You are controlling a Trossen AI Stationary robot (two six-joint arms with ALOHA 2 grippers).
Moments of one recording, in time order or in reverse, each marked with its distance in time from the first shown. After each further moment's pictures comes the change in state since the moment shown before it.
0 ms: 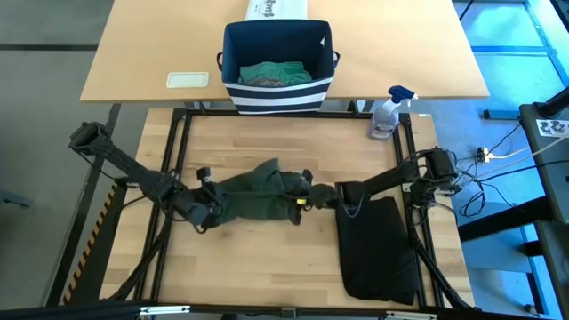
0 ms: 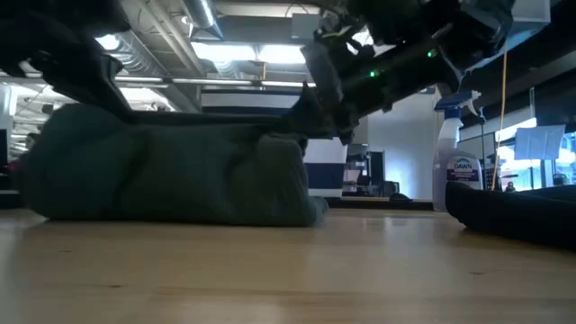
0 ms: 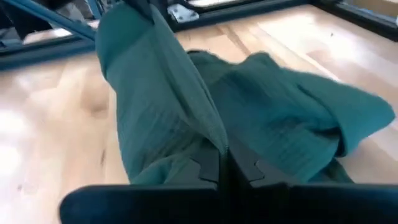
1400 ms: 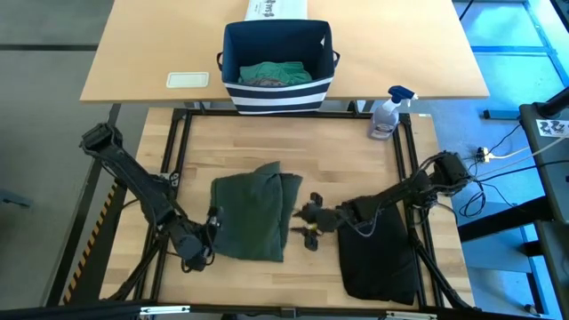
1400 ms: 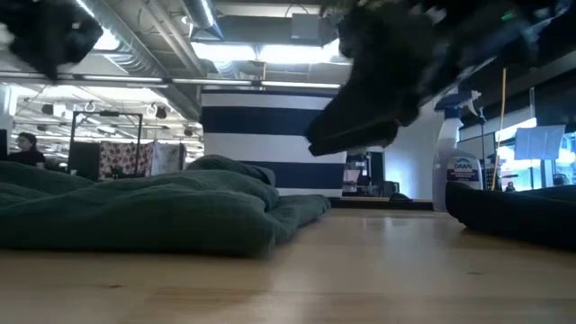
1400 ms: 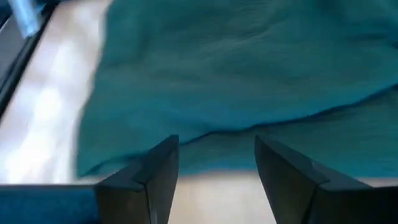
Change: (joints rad) left arm -0.256 0.232 0.140 0.248 0.227 0.138; right arm 0.175 -0.079 -0.004 -0.228 -0.028 0.132
